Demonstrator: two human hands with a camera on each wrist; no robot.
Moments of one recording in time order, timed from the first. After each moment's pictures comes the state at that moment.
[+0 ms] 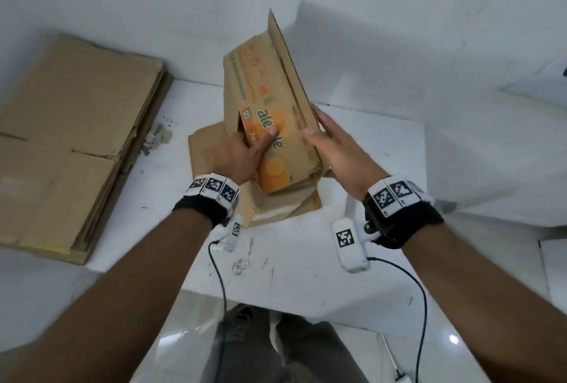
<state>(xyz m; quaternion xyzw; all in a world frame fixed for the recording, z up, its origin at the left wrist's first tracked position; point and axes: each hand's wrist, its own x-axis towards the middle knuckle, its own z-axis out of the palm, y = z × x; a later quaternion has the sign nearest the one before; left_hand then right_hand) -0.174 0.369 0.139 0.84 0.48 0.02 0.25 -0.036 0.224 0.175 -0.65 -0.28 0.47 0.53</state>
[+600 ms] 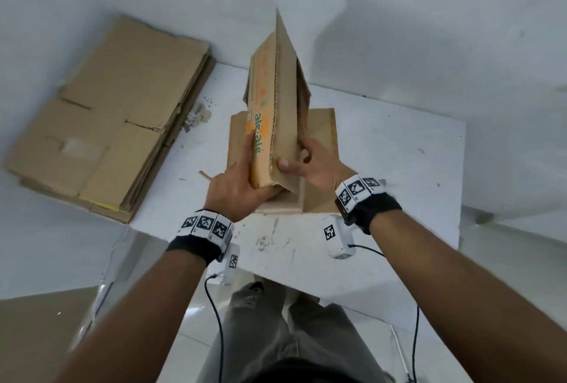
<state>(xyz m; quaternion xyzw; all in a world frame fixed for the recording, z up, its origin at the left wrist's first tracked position) -0.282 0.325 0.119 0.84 0.44 0.04 0.31 -0.096 0.250 0.128 -0.70 -0.42 0.46 0.35</state>
